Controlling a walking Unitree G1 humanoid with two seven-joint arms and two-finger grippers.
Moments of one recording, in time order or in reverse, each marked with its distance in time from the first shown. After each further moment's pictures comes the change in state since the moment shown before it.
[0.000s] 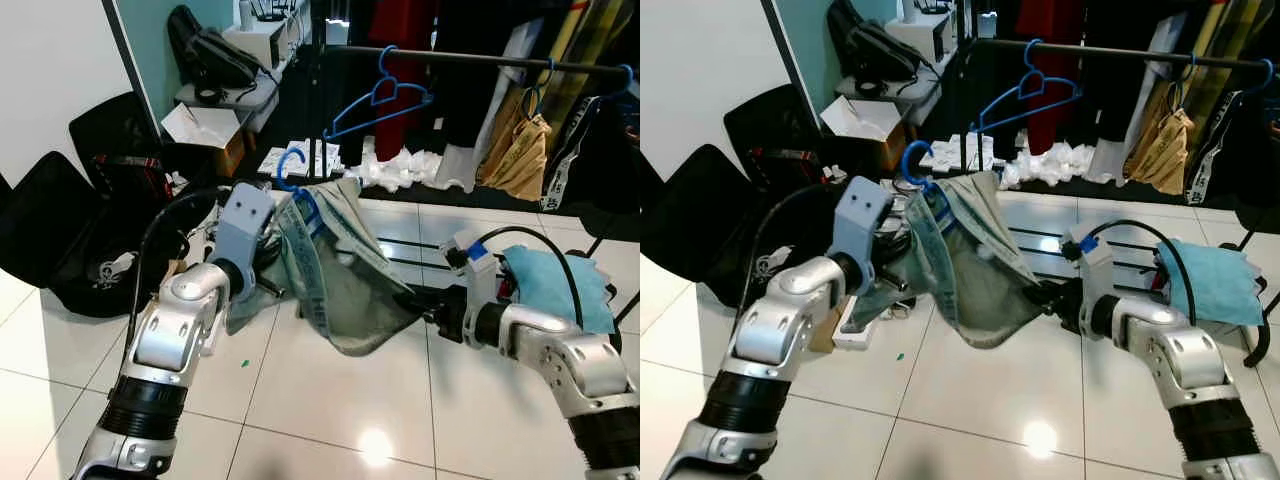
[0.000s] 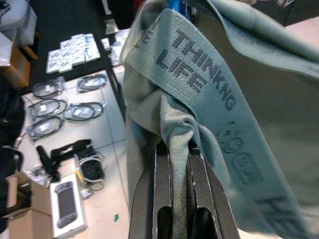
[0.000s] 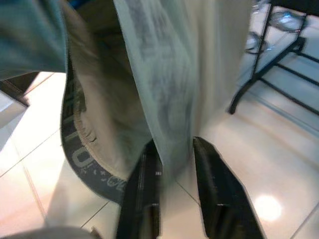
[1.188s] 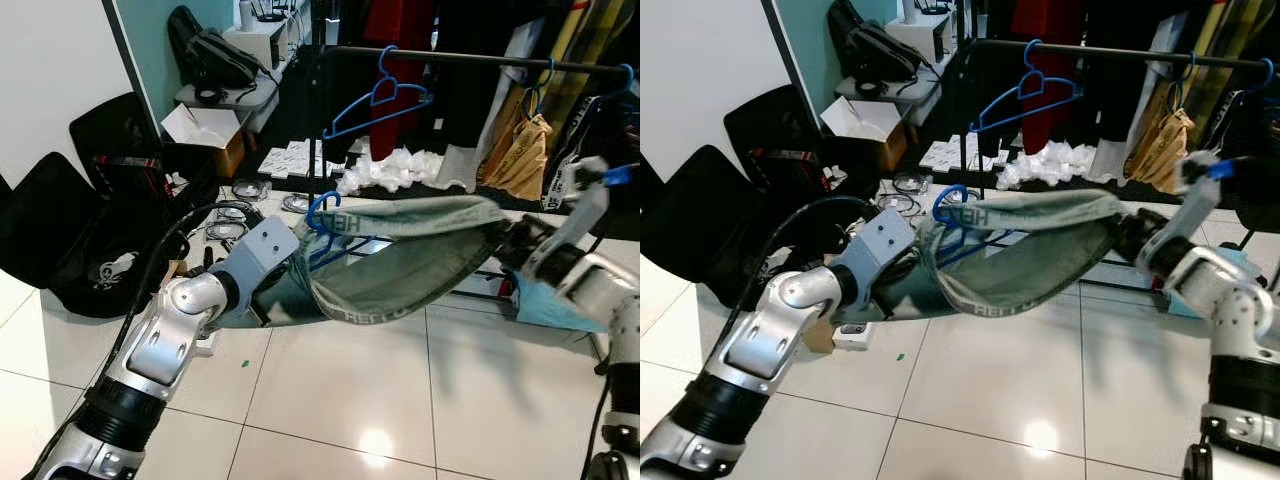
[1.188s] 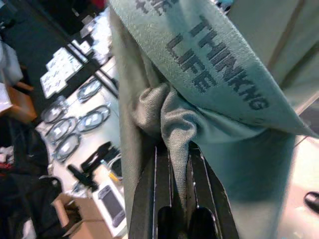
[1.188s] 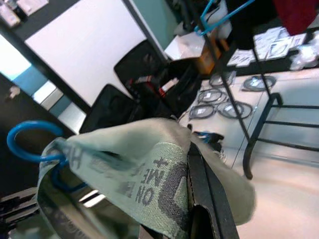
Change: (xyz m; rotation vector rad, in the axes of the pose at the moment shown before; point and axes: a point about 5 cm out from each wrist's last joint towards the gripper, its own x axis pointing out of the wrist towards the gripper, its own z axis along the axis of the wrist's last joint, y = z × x) left arm -0.002 -0.016 -0.012 0.363 0.071 -0.184; right arm -0.037 -0.039 0.066 0.343 -0.388 -0.089
